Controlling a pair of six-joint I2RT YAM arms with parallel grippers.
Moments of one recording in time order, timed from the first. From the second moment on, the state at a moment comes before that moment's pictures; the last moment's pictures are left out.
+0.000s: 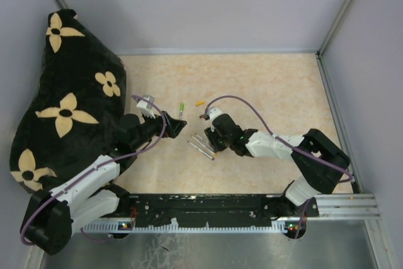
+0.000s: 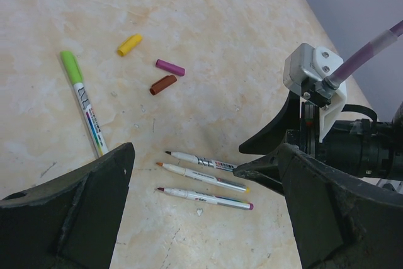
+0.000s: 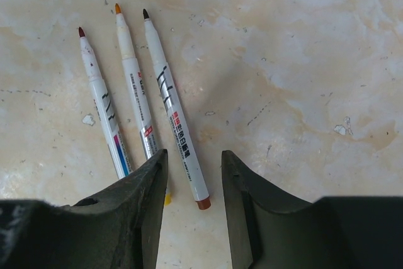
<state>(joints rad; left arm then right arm) -0.50 0.96 0.42 0.36 0.19 -0.49 0.85 1.52 0.74 -0.01 0.09 0.18</state>
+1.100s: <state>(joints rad) -0.50 0.95 0.42 0.36 0.19 -0.49 0.85 1.60 0.77 -0.02 0.12 0.18</state>
